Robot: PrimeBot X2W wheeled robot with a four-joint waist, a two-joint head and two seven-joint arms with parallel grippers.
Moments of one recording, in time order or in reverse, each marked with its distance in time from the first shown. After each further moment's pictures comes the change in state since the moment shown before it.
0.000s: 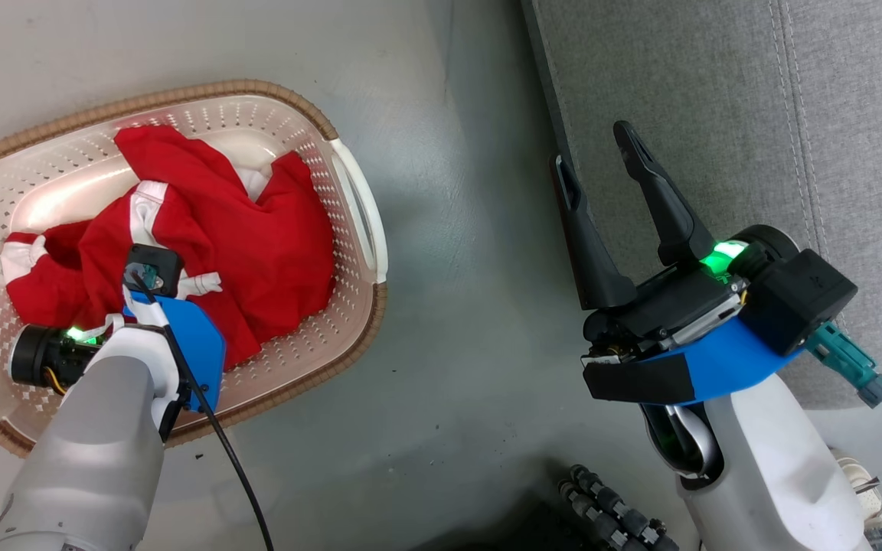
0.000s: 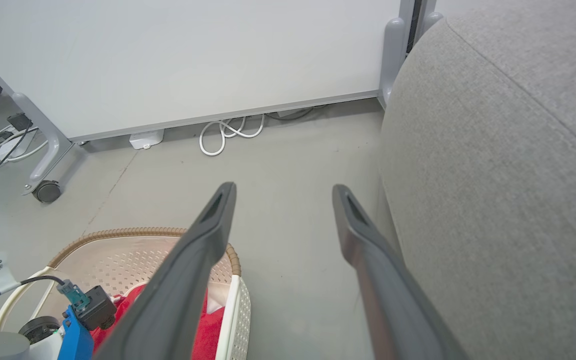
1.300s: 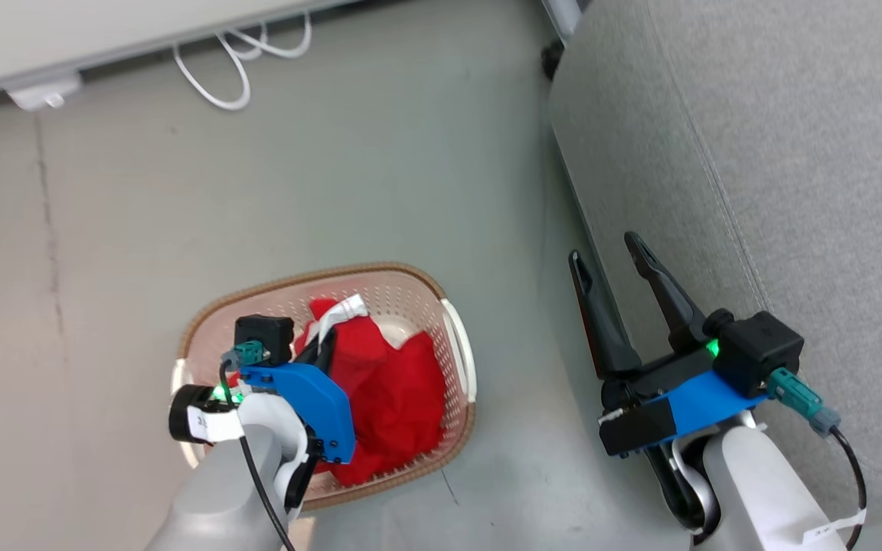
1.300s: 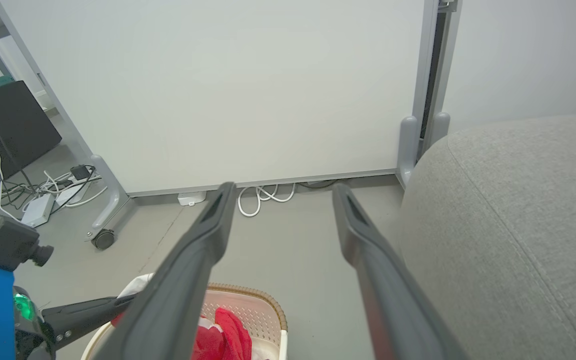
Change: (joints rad) left arm 0.188 -0.154 -0.126 -0.167 -0.311 -0.008 -0.233; right arm 0.111 0.001 -0.059 0.188 -0.065 0.000 0.003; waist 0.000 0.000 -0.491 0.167
